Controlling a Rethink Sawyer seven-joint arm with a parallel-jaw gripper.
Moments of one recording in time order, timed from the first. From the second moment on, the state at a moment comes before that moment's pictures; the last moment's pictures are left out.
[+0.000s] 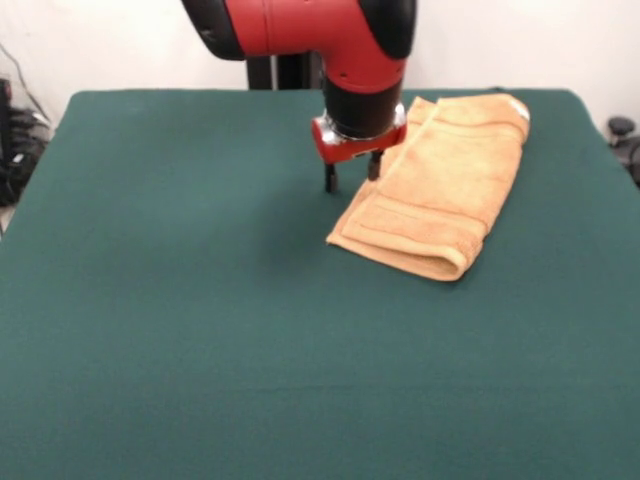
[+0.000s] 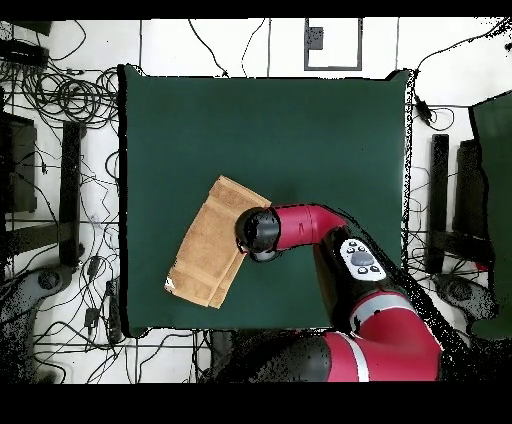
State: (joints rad) arm -0.36 -0.42 0.24 1.65 -0.45 0.67 1.57
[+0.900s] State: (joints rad) arm -0.42 -0.42 0.26 1.65 -0.46 0.66 1.57
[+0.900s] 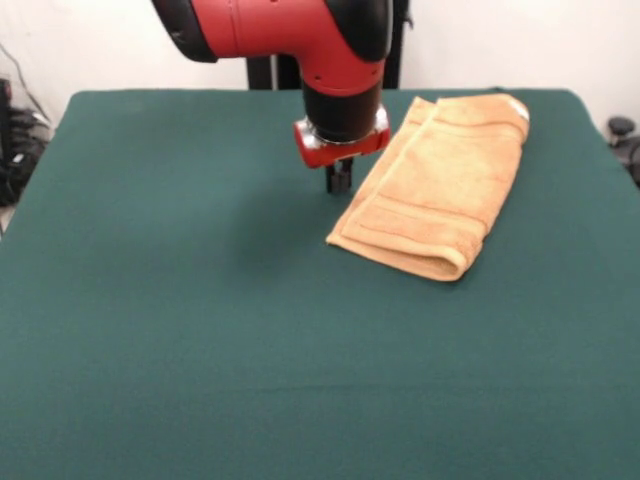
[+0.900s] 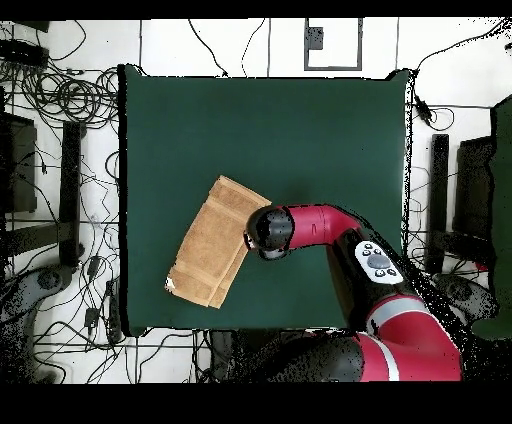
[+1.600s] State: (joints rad) arm -0.40 -0.42 0.25 1.65 -0.46 0.66 1.57
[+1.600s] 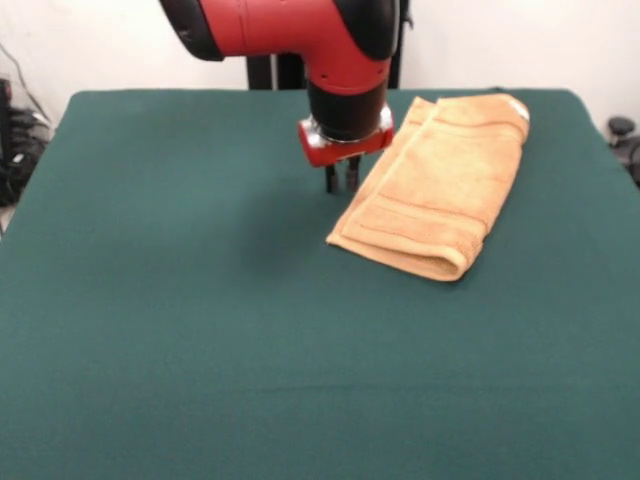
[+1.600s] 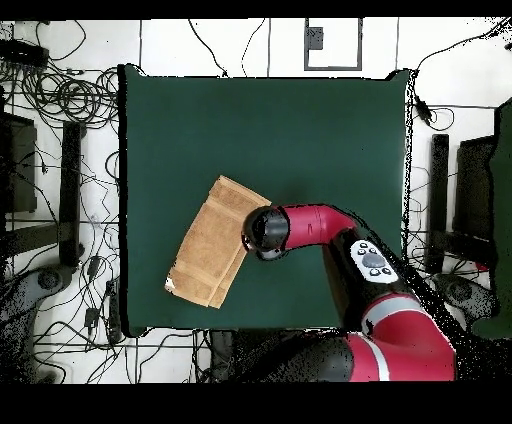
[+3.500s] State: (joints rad) arm -0.37 -0.48 0.25 1.66 -0.46 0.62 1.57
